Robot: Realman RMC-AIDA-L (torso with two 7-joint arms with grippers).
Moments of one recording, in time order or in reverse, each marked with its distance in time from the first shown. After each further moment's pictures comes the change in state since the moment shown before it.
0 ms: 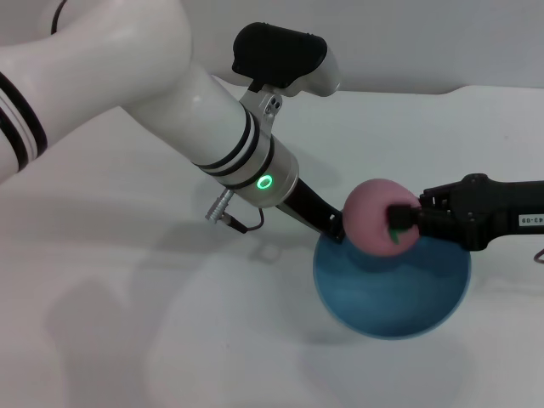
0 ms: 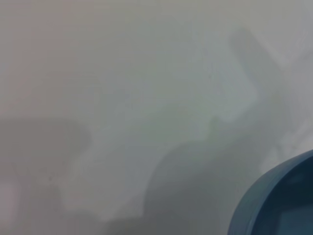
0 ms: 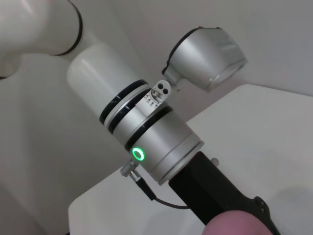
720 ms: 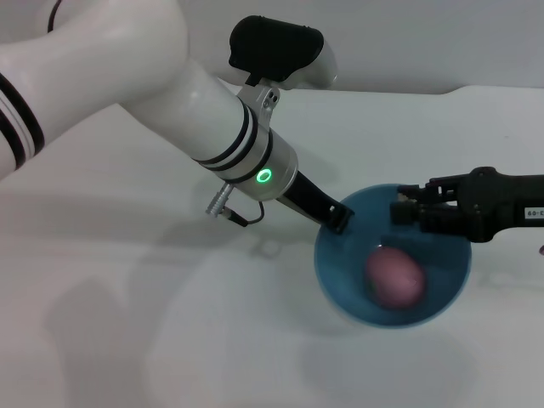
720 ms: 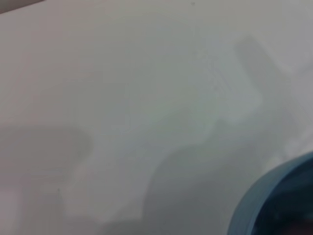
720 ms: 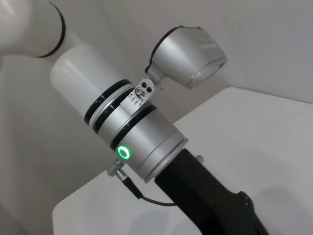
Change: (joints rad) left arm 0.000 0.003 -0.006 -0.003 0.000 -0.024 0.000; right arm -0.001 -0.006 0.015 -0.008 -0.010 0.018 0.001
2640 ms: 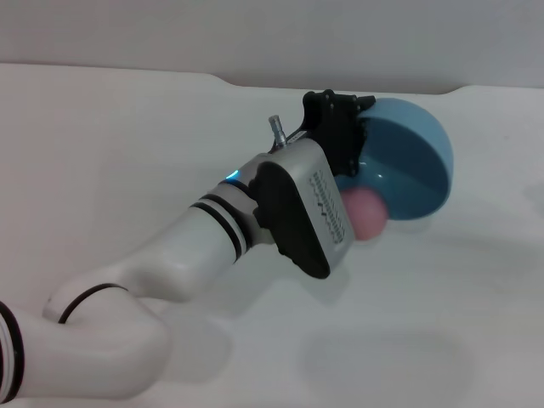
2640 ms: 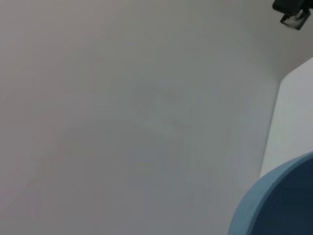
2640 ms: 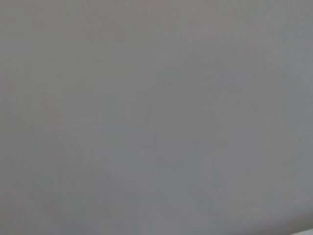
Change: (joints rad) left arm 0.239 -0.006 0.826 -0.197 -0.105 -1.724 0.907; right arm -0.158 -0.001 0.600 0.166 0.092 0.076 -0.004
